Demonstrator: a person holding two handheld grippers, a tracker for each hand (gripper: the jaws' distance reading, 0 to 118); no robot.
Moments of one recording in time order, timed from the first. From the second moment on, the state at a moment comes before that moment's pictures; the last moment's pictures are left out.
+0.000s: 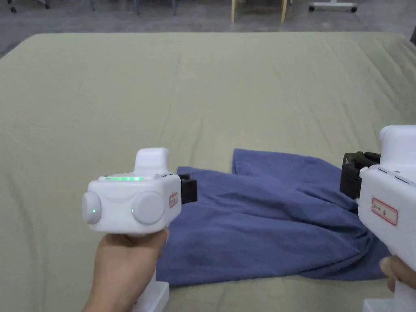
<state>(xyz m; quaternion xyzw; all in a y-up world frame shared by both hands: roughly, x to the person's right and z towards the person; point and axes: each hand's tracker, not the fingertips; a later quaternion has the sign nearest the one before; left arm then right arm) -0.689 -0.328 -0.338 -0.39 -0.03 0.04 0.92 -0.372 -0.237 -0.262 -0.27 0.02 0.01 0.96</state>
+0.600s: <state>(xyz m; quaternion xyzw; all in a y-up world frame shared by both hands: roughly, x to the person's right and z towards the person) -0.665 -0.450 -0.489 -0.49 0.01 -0.02 0.87 -0.293 -0.289 -0.242 -0.38 -0.05 0.03 0.93</state>
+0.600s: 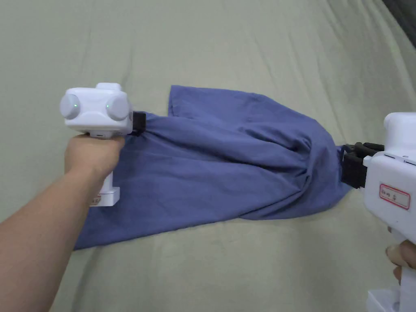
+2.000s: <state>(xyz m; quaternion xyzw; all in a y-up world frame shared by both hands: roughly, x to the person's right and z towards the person) -0.763 -0.051 -0.472 -0.16 0.06 0.11 0.98 -0.289 -0.038 -0.436 -0.24 -0.01 0.08 0.97</state>
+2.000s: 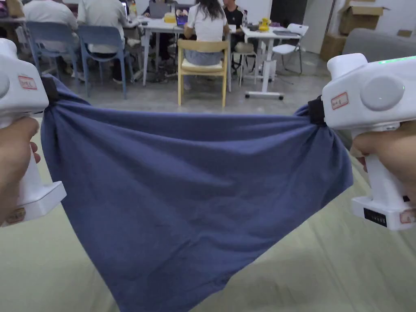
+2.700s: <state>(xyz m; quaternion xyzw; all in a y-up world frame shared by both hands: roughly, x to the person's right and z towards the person) -0.767 0.017 -0.583 -0.18 0.07 0.09 0.98 -0.293 0.056 -0.555 -0.28 -0.04 0.02 0.96</state>
